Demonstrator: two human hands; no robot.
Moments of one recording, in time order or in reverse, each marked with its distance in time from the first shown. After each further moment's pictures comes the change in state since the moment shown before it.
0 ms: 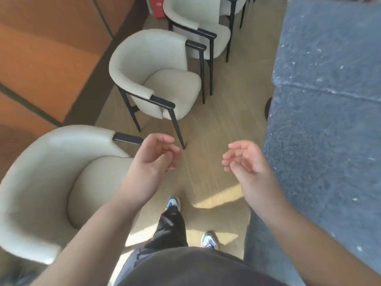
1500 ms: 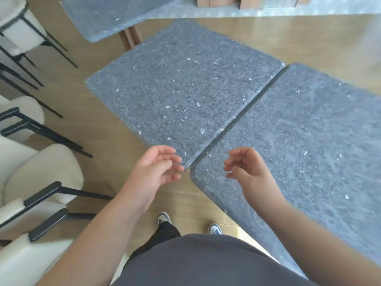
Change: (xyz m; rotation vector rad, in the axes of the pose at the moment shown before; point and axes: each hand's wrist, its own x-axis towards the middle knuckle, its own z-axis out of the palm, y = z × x) left_hand 0.553 0.175 0.361 0.145 -1.066 -0.089; right_hand 0.389 -0.008 -0.219 0.299 1.132 0.158
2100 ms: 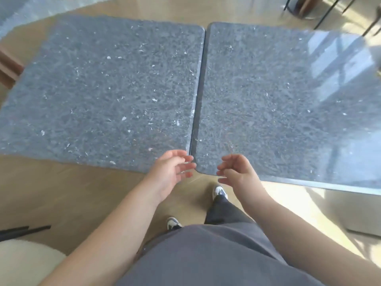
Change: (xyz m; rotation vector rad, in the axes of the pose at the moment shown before) left_hand 0.151 -0.035 -0.057 0.072 -0.563 -0.449; right_hand 0.000 0.052 0.158 0.282 0.625 0.288
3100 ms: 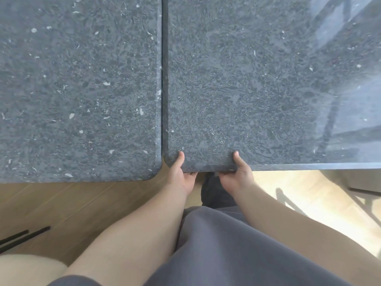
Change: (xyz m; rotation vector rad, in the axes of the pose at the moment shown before) left_hand 0.171 -0.150 0.061 -0.578 0.266 -0.295; right_hand 0.145 0.143 -0.071 1.270 0.498 0.555
